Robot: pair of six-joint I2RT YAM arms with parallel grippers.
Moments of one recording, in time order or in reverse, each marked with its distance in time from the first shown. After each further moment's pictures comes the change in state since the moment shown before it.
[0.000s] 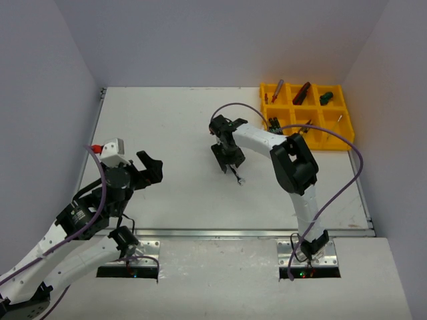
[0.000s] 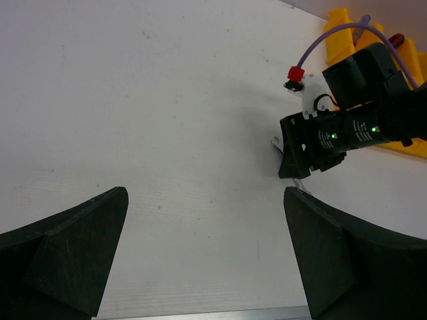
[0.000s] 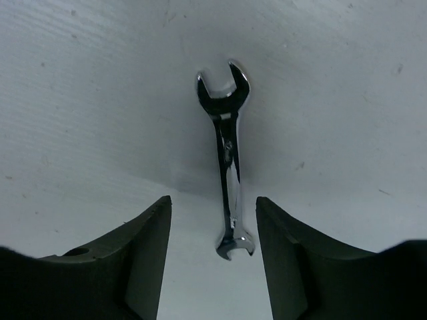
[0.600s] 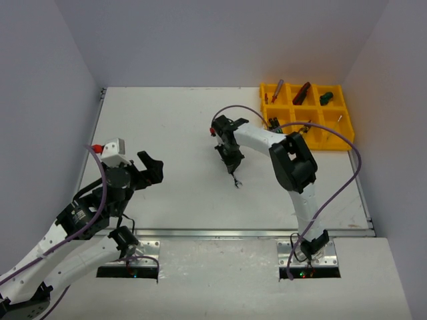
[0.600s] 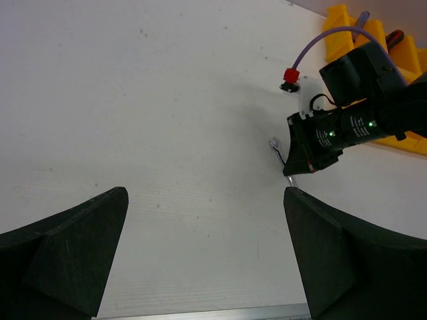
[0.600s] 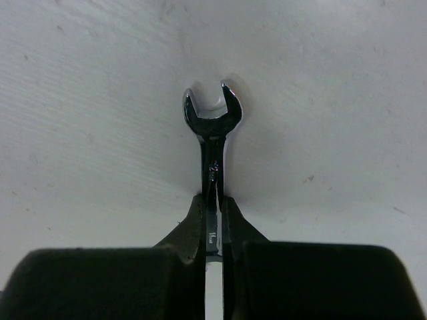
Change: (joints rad) left arm 0.000 0.003 0.000 0.001 0.010 0.003; right arm -0.029 0.051 0.029 -0.017 -0.076 -0.041
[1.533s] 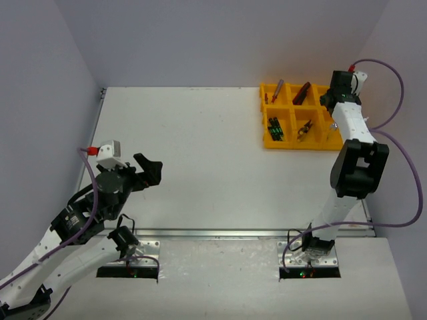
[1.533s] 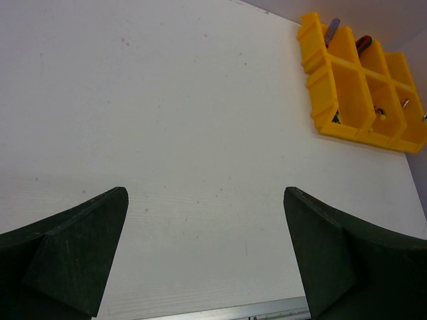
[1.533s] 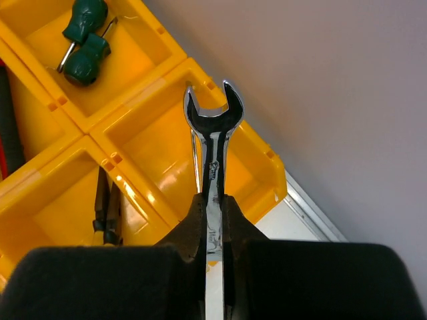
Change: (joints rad) left arm 0.000 -0.060 -0.006 0.021 0.041 0.026; right arm -0.802 -0.313 -0.027 0.424 0.572 0.077
